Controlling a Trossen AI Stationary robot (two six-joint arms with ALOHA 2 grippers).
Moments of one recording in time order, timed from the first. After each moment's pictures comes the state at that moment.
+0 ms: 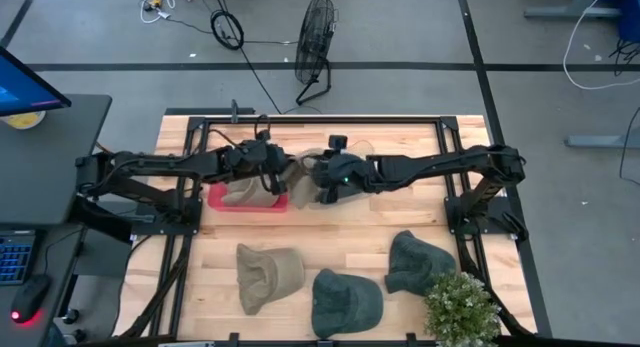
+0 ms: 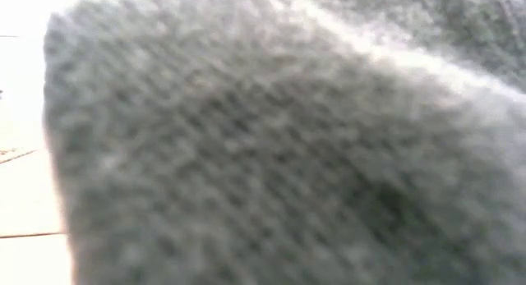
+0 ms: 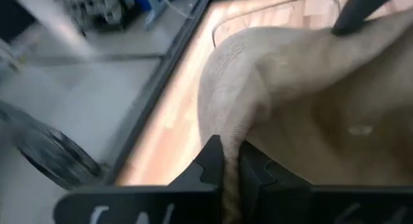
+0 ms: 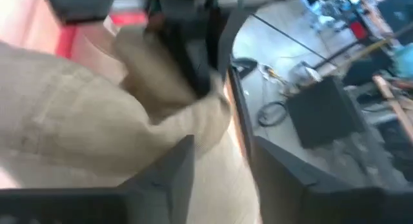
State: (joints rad) left arm 0.21 1.25 0.75 0.01 -0.29 0.23; right arm 0.00 1.70 1.35 -0.25 0.52 -0.40
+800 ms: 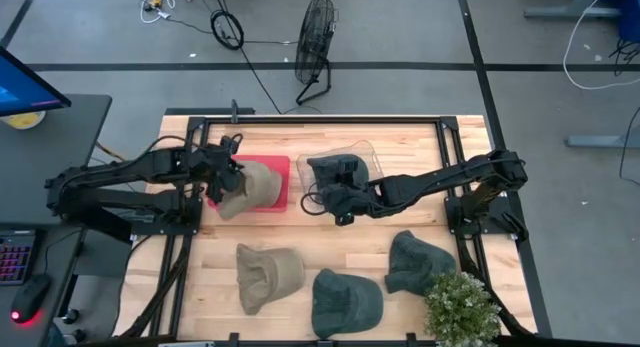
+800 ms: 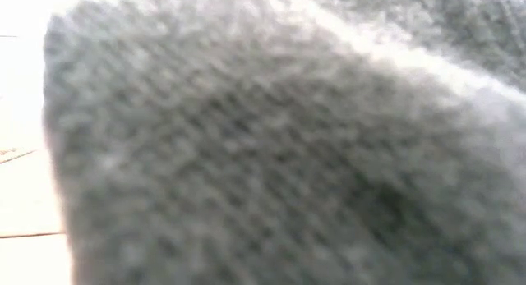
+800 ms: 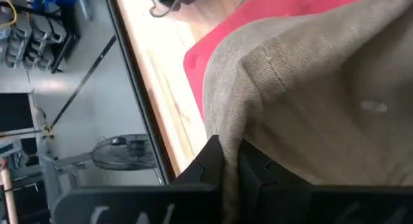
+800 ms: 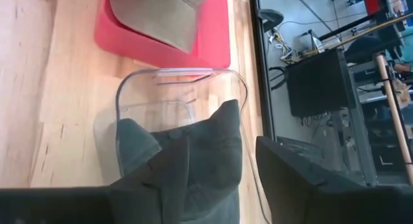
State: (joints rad) left arm 0.21 0.82 0.75 -0.79 -0.32 0.90; right arm 0.17 1.70 1.34 -0.54 0.68 -0.27
